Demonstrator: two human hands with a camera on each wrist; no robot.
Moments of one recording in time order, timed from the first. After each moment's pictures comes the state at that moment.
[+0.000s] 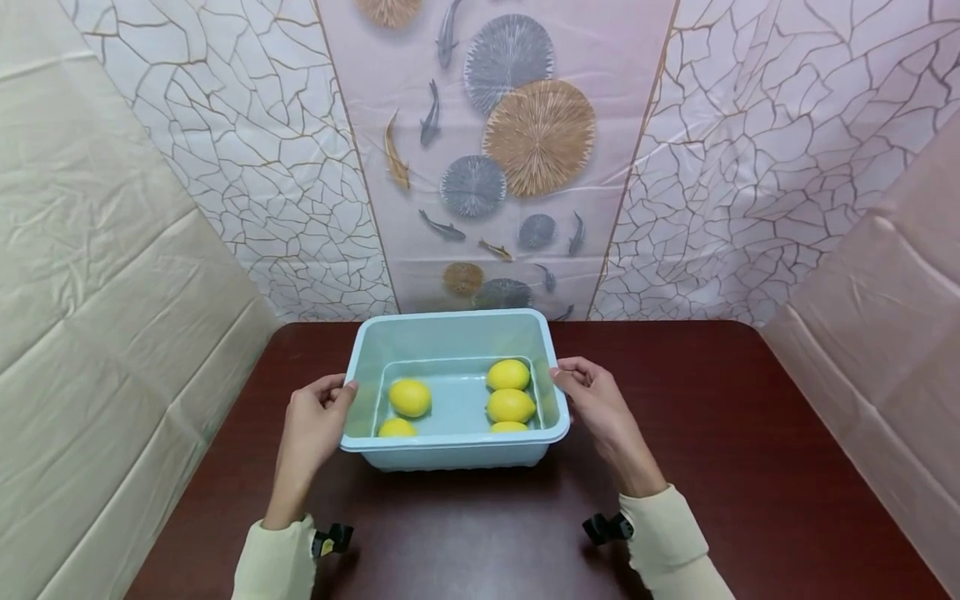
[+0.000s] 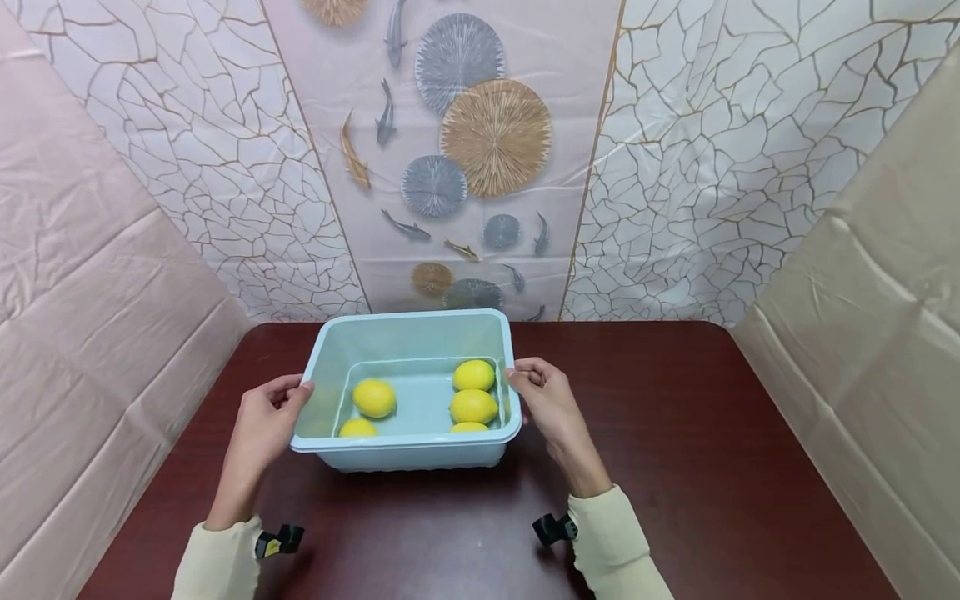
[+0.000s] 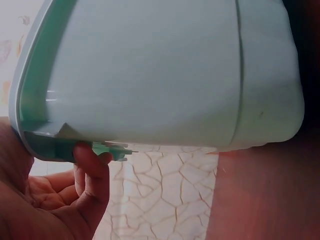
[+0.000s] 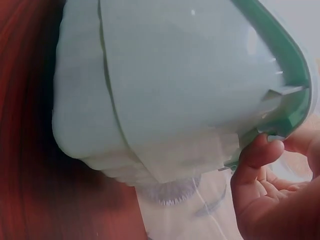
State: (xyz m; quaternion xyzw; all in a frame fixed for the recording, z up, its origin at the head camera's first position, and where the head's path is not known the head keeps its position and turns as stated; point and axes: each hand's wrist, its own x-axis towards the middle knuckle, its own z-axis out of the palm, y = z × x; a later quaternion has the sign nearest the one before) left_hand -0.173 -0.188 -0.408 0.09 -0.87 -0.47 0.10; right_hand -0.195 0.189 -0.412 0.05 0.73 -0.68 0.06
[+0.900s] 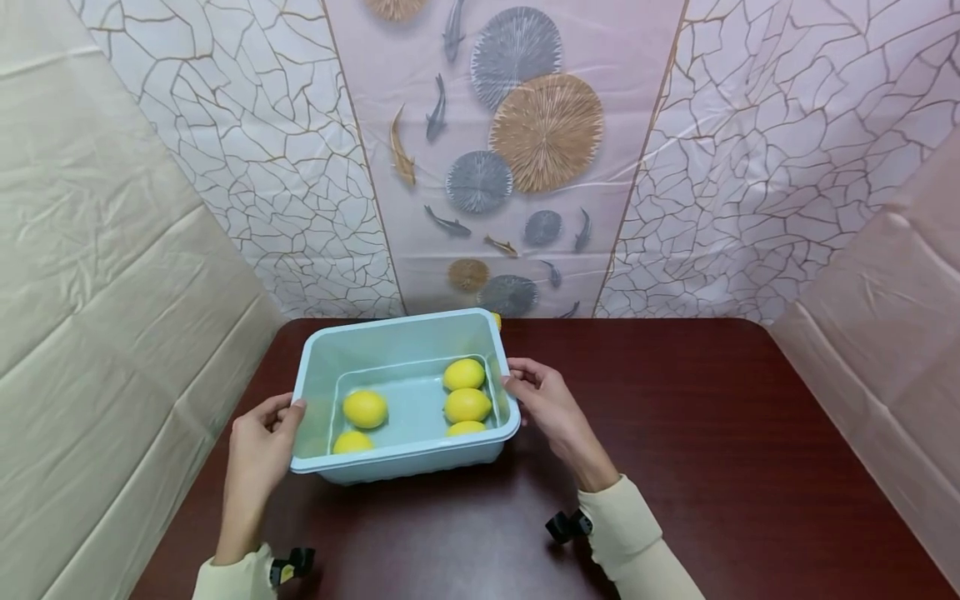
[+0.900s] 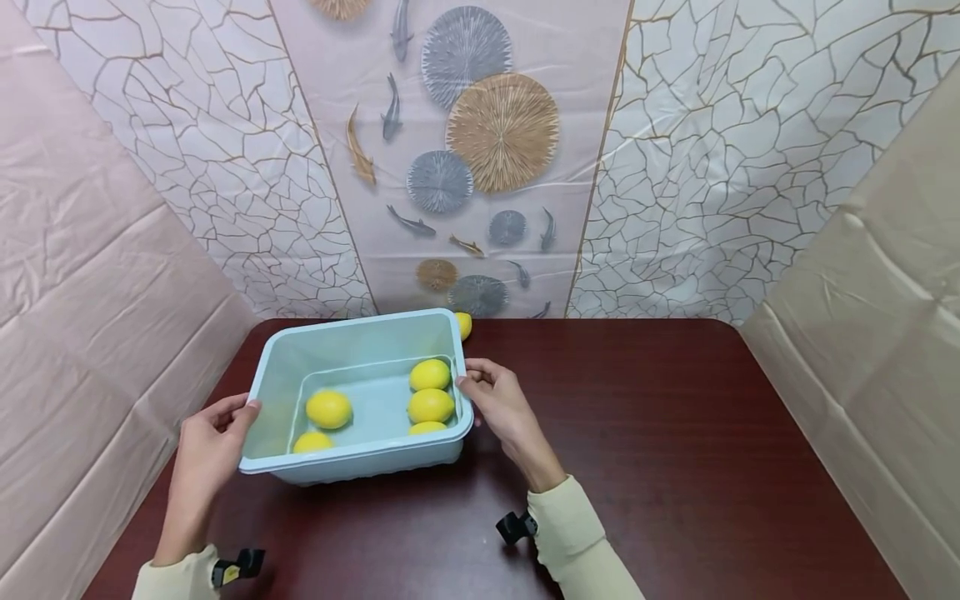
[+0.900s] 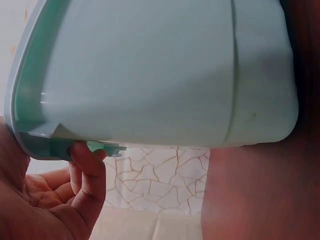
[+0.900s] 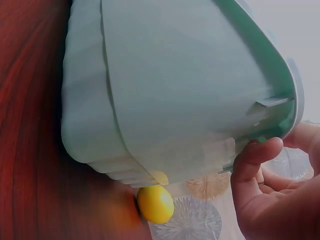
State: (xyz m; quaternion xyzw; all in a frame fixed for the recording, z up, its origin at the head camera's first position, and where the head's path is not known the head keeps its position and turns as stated) left_hand -0.140 -0.240 -0.414 0.17 -0.87 -0.43 0.14; right_hand -0.203 0.126 -0.423 -0.01 0.71 -0.70 0.10
